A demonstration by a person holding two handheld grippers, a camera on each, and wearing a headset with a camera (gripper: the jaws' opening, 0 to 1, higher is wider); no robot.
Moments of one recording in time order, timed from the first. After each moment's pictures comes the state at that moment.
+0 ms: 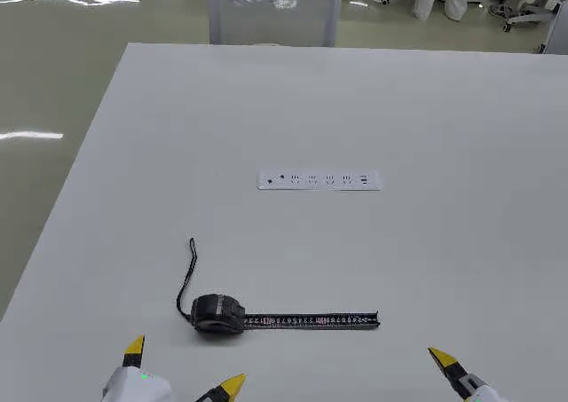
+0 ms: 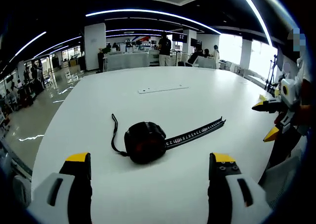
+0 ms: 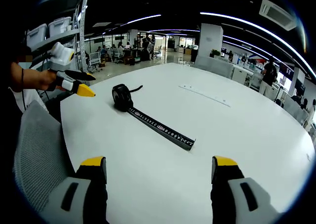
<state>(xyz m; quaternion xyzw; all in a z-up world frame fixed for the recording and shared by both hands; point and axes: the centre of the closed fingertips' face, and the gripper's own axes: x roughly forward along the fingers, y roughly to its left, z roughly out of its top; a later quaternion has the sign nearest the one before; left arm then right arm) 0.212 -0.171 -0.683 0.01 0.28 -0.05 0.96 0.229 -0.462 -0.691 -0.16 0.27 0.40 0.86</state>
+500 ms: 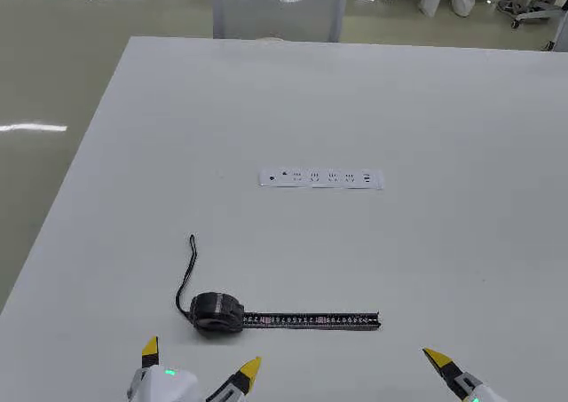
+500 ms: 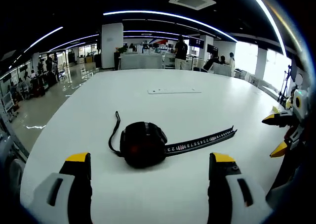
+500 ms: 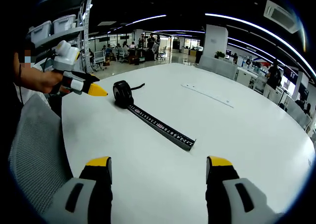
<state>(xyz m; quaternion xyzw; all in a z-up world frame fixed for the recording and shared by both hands) 0.230 -0.181 -0.702 -0.02 0.26 0.02 0.96 0.237 -0.462 -0.703 -0.17 0.26 0.43 0.85</state>
